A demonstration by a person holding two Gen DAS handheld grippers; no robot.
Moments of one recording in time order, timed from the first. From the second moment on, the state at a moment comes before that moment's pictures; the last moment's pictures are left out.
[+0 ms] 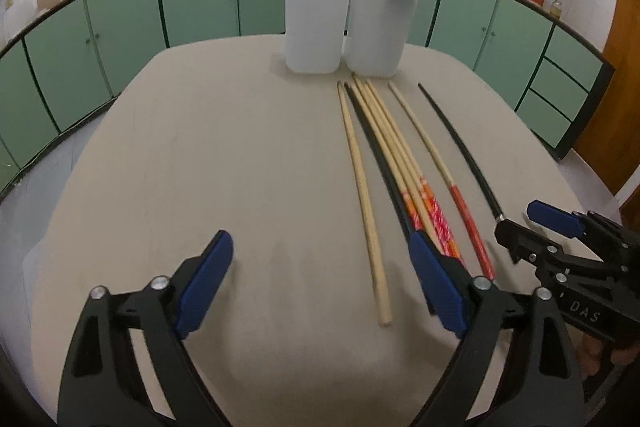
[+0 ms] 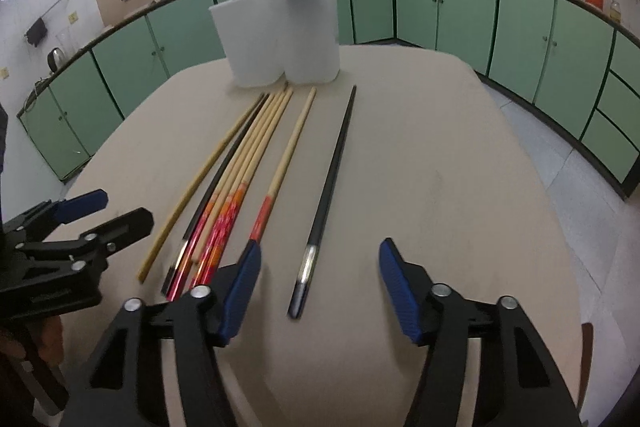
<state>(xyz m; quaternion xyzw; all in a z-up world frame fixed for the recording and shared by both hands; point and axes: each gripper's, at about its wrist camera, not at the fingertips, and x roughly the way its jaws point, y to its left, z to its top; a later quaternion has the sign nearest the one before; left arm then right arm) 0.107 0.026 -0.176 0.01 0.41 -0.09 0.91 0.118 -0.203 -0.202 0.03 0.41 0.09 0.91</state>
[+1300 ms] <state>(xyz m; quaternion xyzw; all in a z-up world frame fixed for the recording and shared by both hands) 0.071 0.014 -0.149 0.05 0.36 -0.08 0.93 0.087 -0.192 -0.189 -0.01 0.37 0.08 0.93</state>
